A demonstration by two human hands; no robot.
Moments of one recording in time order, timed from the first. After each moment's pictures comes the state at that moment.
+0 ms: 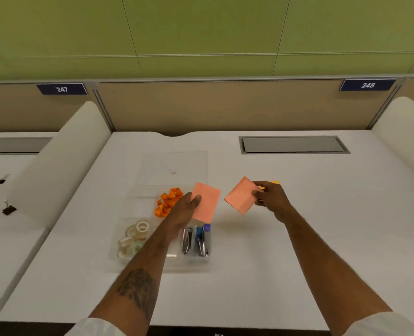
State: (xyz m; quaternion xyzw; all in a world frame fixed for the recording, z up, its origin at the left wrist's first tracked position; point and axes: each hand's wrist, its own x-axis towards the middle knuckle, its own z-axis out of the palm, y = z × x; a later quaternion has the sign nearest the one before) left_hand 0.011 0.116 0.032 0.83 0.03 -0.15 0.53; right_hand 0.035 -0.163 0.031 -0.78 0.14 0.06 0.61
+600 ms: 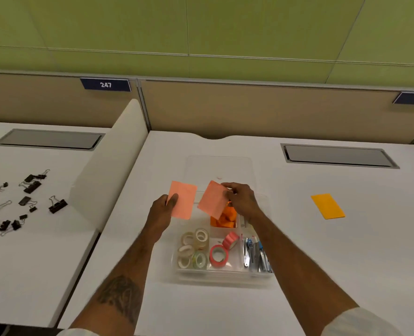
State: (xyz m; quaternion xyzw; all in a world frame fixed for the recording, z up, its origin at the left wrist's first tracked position) left_hand 0.037 0.354 0.019 0.80 0.15 -0.02 0.58; right_hand 0.079 0.110 0.035 -0.85 0.04 0.04 0.53
